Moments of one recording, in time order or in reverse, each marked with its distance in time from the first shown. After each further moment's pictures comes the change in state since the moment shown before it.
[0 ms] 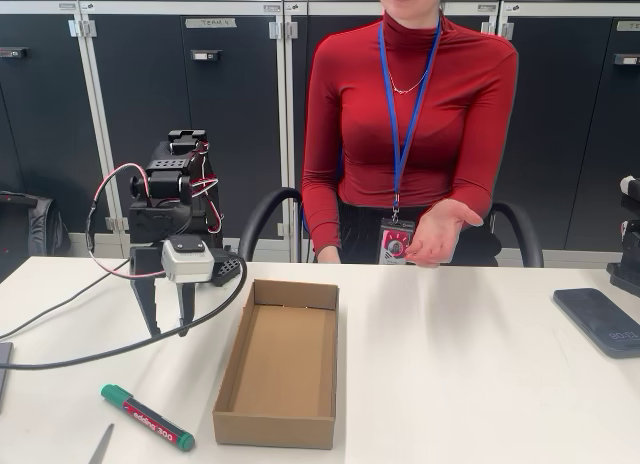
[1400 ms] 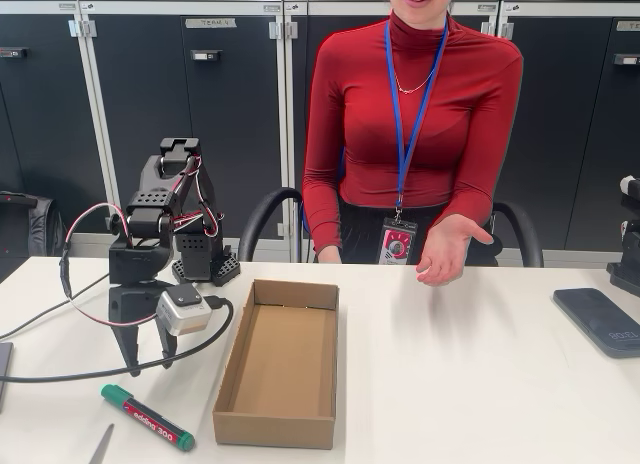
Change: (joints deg) arm 4.8 -14.8 -7.9 -4.5 -19.7
